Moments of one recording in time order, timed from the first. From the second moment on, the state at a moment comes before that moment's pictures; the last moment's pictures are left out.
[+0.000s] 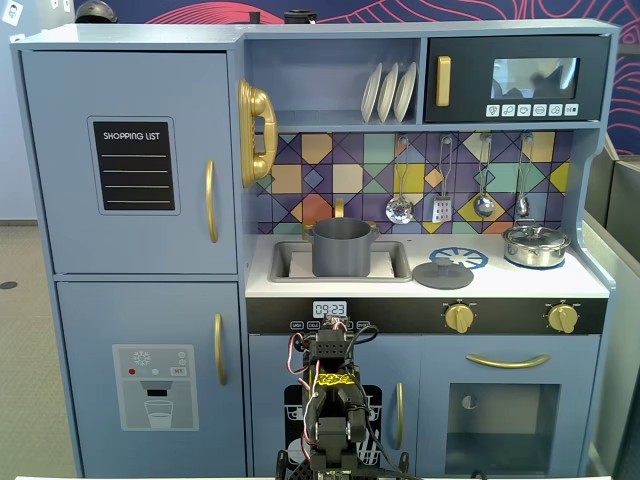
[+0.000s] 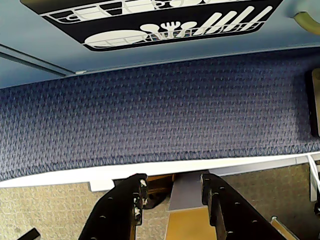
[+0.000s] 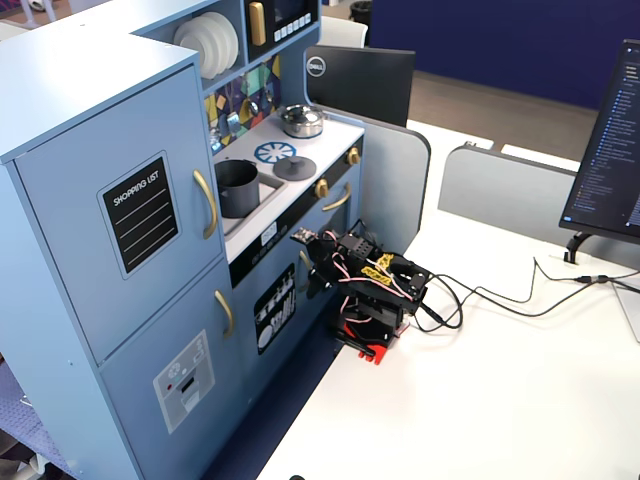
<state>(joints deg) -1.8 182.5 171.8 77.3 -86.3</state>
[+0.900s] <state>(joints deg) 10.0 175.9 153.8 67.4 -96.0</state>
